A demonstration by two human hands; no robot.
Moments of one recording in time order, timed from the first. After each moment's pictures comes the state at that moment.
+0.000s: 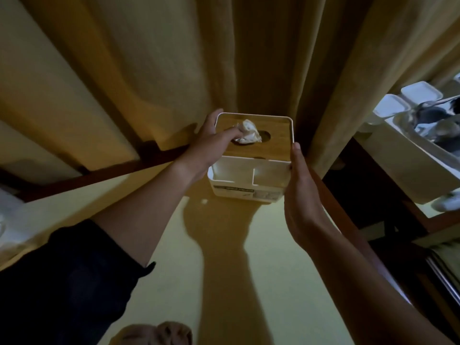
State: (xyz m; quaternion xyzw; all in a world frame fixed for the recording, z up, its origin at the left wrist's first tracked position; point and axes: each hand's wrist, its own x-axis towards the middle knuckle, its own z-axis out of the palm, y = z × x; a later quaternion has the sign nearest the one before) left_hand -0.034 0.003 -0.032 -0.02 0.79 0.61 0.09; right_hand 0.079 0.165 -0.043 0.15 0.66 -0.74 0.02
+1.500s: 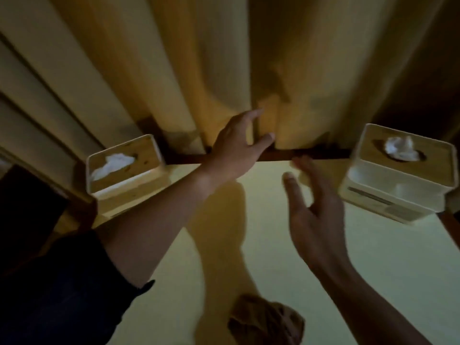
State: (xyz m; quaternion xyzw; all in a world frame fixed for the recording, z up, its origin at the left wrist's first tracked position) left_hand 0.063 -0.191 0.021 -0.04 0.91 0.42 -0.08; right_hand 0.136 -0.020 -0.014 -0.04 0.82 -0.57 -0.06
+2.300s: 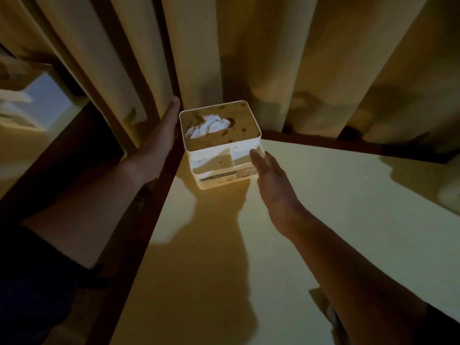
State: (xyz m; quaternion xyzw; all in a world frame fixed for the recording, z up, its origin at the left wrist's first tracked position) left_hand 0.203 -0.468 -0.022 -0.28 0.74 0.61 -0.05; right_hand 0.170 -0.250 -0.042 -0.01 0.77 -0.57 0.28
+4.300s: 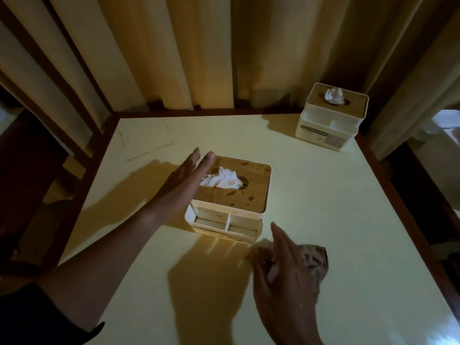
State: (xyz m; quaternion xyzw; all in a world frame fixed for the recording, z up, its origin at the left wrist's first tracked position) left_hand 0.324 -0.179 -0.004 -0.14 0.82 0.55 0.06; right_hand 0.420 0.054 -0.040 -0.05 0.93 -0.37 0.02
